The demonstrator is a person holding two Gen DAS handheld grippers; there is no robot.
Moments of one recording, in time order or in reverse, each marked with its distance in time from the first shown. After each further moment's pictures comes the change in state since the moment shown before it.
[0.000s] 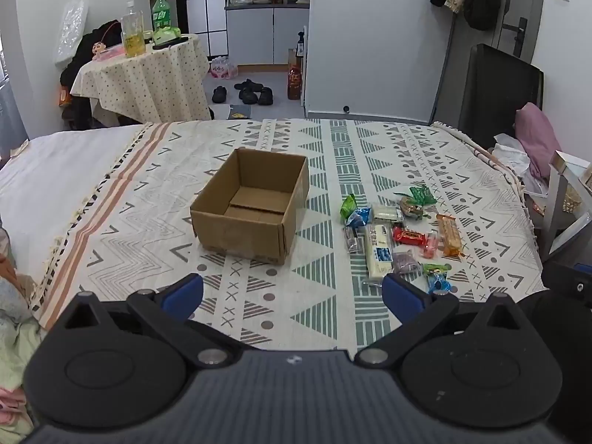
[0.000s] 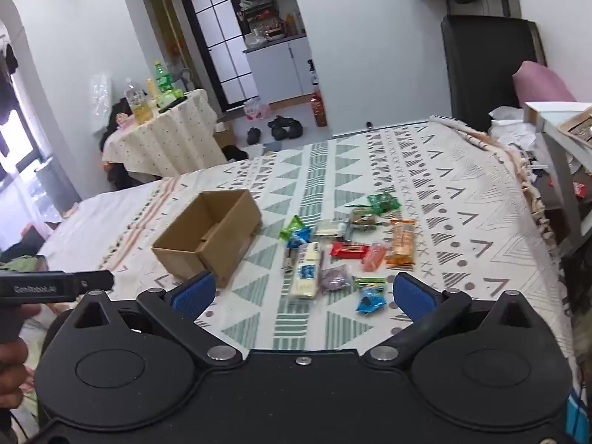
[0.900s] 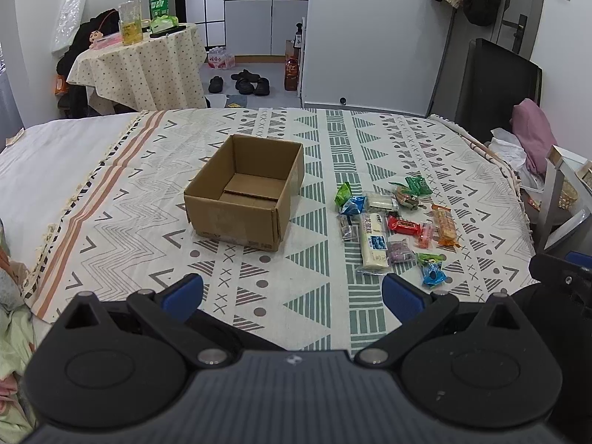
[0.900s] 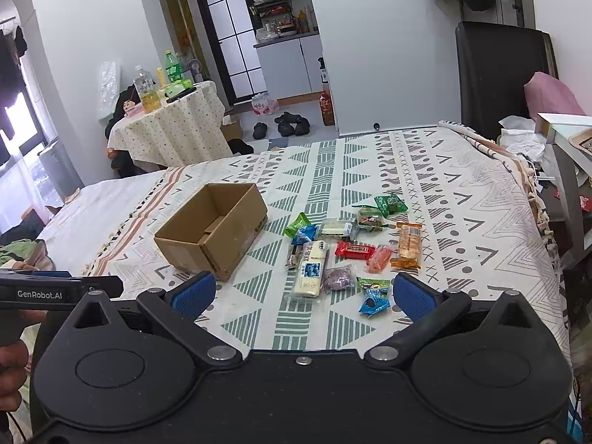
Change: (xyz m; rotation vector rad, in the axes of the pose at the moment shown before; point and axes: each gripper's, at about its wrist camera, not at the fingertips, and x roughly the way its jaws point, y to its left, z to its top) left arm 0.006 -0.001 -0.012 -0.020 0.055 -0.006; right arm 0.004 0.009 -0.003 -0.039 0.011 0.017
